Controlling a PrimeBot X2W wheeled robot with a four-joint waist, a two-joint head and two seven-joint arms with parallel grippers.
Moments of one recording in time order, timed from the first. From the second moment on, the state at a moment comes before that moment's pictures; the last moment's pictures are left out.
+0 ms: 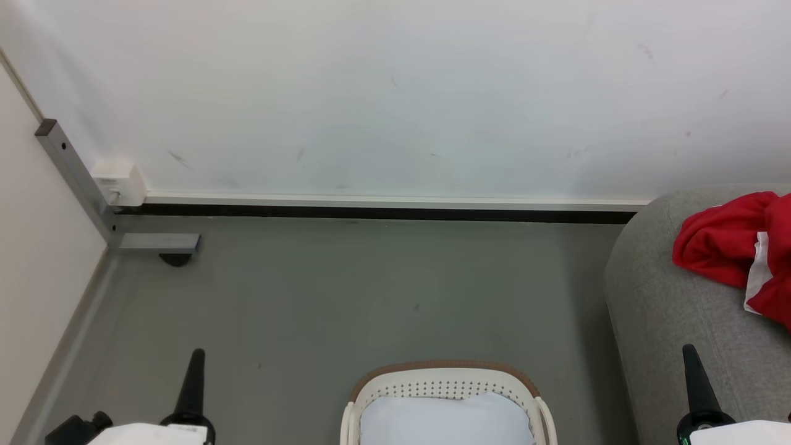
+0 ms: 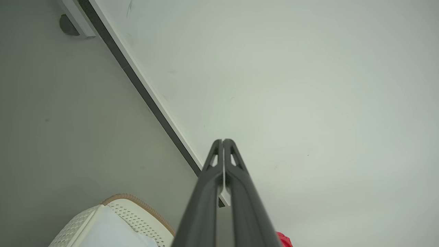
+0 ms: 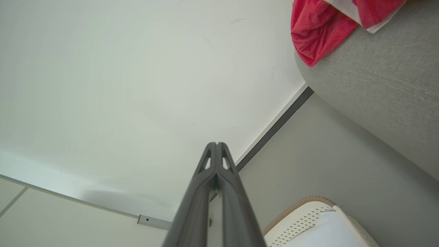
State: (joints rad) left arm -0.07 0.05 0.08 0.26 -1.13 -0.13 -0.01; right arm -0.06 -0.07 -0.01 0.25 1.19 0.13 -0.04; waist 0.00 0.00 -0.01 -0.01
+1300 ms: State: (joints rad) left arm -0.09 0.05 0.10 0.25 -1.47 -0.13 0.08; right arm -0.09 -0.07 -0.06 0.25 1.50 0.13 0.05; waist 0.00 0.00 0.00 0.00
